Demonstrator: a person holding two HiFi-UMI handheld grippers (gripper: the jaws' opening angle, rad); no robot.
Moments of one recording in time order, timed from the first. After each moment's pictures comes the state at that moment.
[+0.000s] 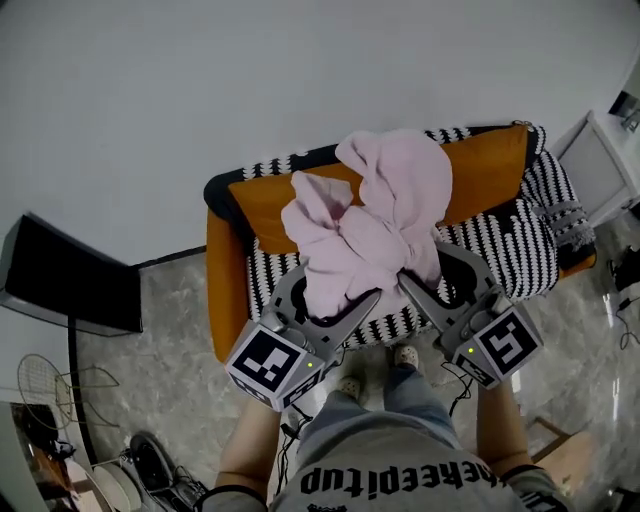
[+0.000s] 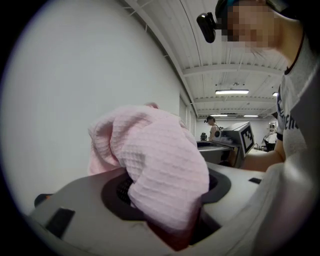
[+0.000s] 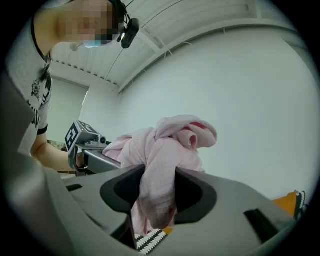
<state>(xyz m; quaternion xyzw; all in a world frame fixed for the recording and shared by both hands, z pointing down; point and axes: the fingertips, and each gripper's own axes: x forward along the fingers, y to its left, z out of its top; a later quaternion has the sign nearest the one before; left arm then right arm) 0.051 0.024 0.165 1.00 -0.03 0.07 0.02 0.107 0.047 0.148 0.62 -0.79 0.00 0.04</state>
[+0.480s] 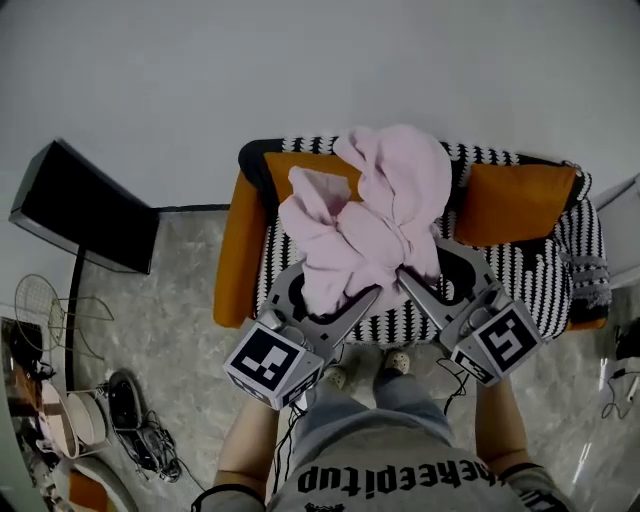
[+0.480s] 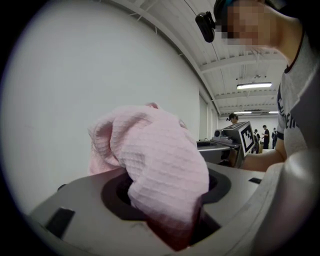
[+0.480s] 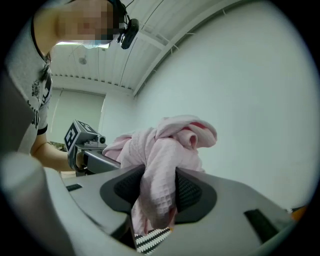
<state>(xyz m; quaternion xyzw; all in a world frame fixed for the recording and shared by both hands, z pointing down) 0.046 -0.021 0.175 0.98 -0.17 0.09 0.06 0.106 -0.017 0.158 0.51 -0.86 0.01 0.05</state>
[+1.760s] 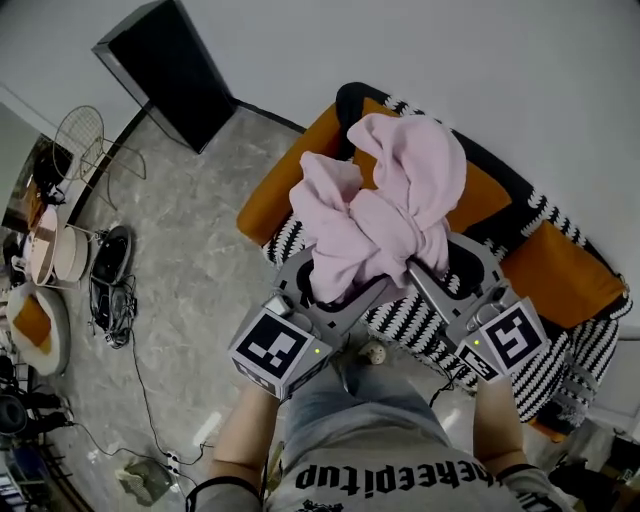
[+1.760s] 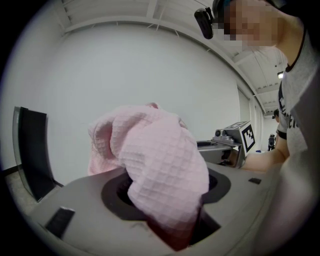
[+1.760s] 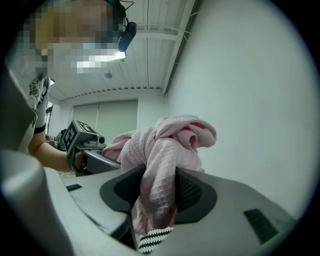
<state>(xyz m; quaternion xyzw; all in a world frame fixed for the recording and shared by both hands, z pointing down) 0.005 -0.009 0.200 0.90 -0.40 0.08 0.12 0.060 -0.036 0.184 0.29 -0.96 0.02 0.06</state>
